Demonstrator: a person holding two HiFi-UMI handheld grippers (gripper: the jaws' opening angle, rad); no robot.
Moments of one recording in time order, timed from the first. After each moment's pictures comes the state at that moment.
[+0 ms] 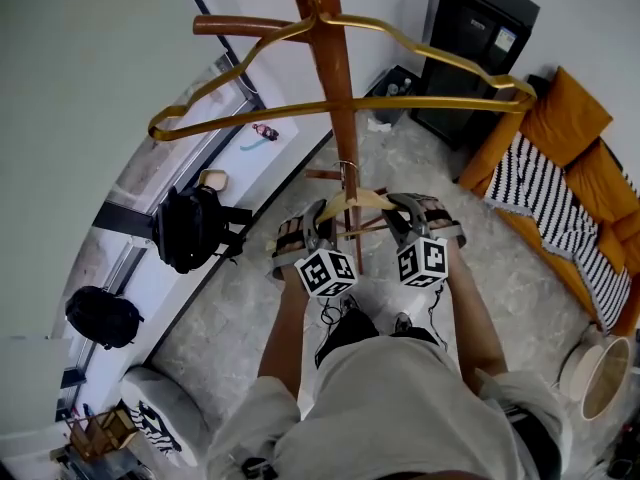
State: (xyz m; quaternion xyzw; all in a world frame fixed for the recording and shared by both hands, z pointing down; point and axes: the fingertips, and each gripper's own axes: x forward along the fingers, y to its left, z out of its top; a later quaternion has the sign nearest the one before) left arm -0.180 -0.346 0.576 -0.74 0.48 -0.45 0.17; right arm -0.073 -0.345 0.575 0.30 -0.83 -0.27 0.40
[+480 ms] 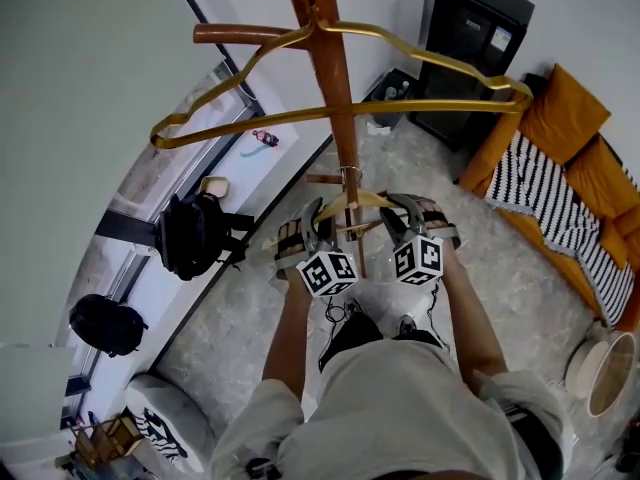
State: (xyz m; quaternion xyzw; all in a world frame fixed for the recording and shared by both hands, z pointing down) left arm -0.189 -0.356 0.574 -0.73 0.51 -0.42 0.19; right arm -0.077 -0.354 0.588 0.33 -0.83 -0.23 0.39
